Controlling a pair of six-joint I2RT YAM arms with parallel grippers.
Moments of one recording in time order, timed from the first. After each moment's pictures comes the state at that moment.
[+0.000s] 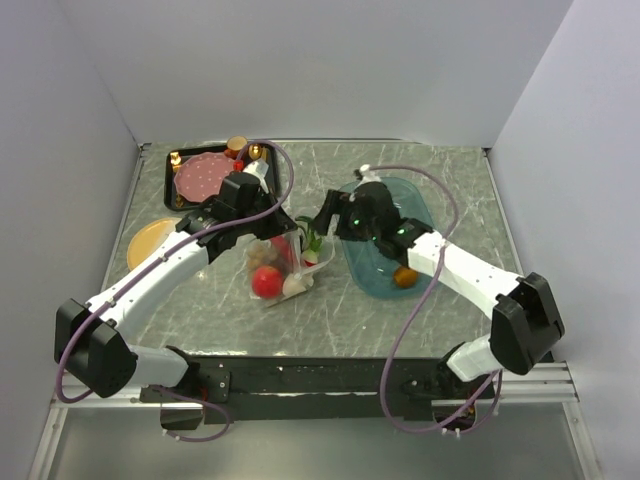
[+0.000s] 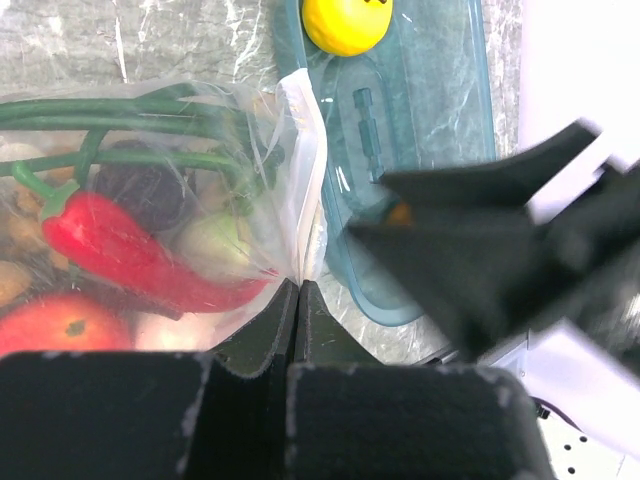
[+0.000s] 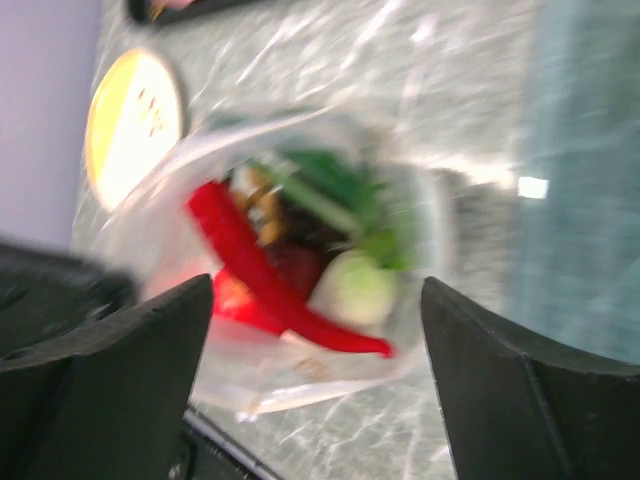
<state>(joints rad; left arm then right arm) -0.56 1.32 1.16 -0.43 0.12 -0.79 0.65 1.45 1.07 -0.17 0.00 0.69</state>
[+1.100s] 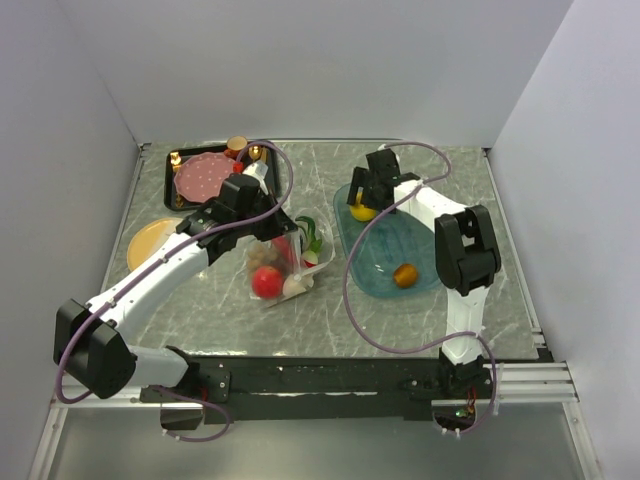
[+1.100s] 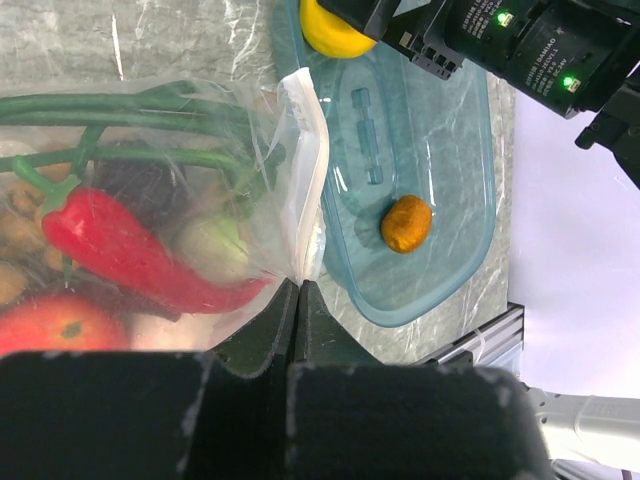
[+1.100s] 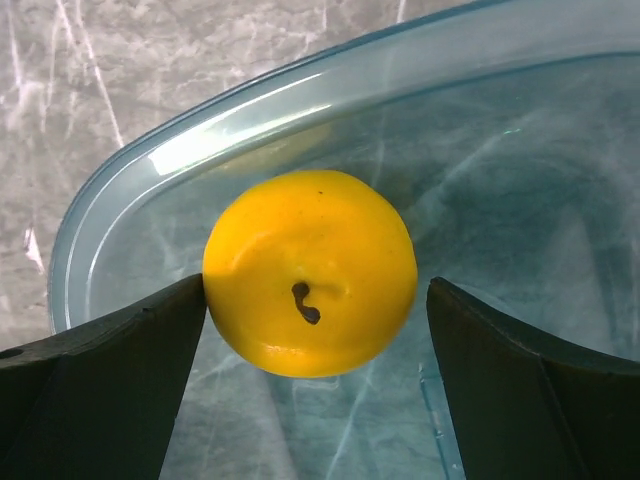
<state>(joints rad) -0.56 1.32 1.13 -0.40 0.12 -0.80 0.33 2.03 1.51 -0.37 0.11 0.48</state>
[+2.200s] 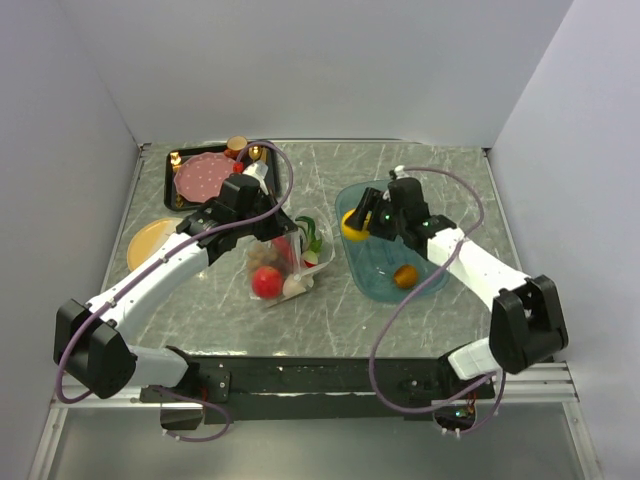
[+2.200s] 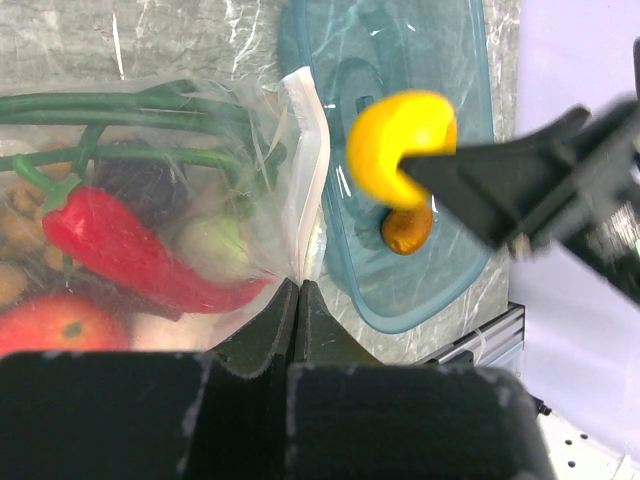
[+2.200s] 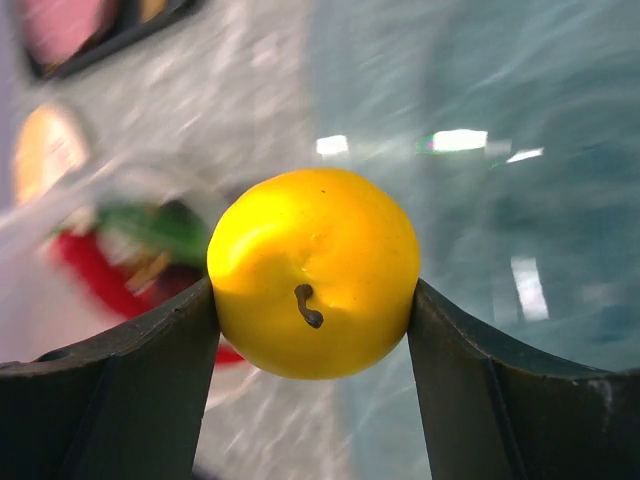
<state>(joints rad) -0.56 1.32 1.13 -0.41 0.12 -0.80 0.41 1.42 0.99 -0.22 -0.12 0.65</state>
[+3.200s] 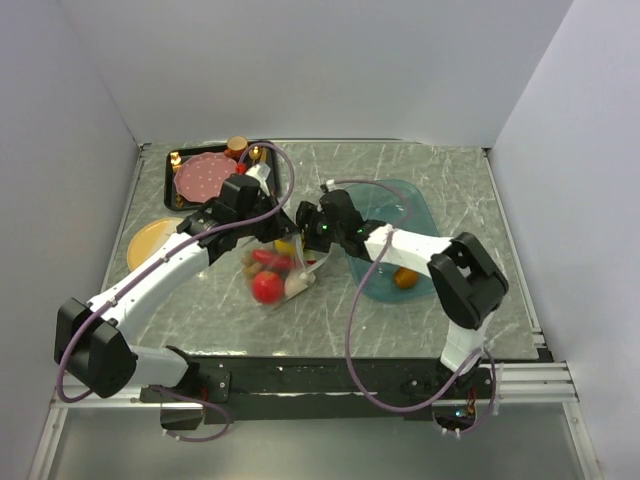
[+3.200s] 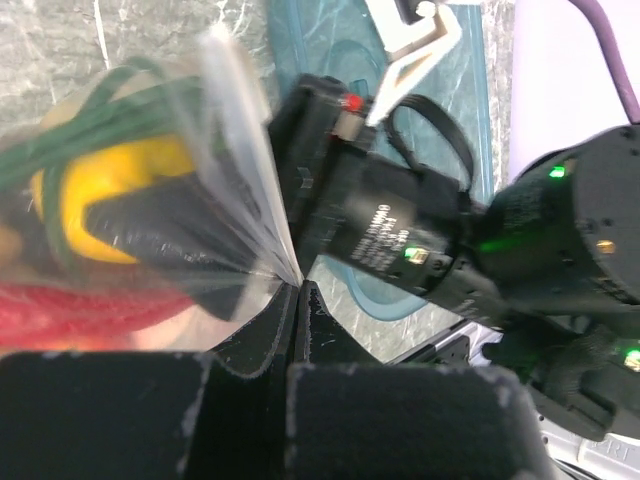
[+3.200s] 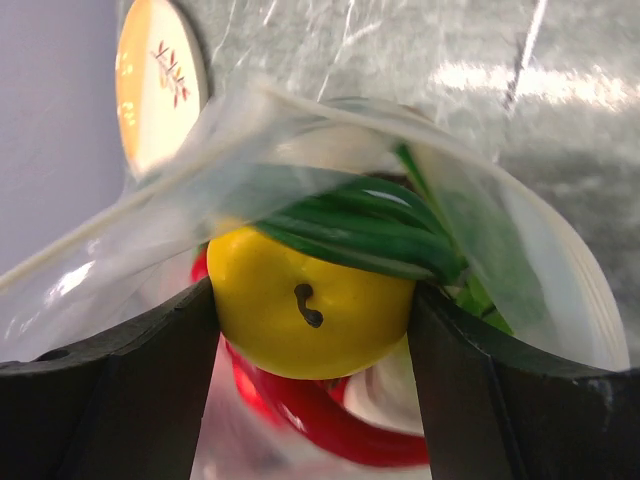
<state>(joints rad) -0.56 1.32 1.13 -0.41 0.16 -0.80 0.70 1.80 1.14 0.06 -0.19 0.89</state>
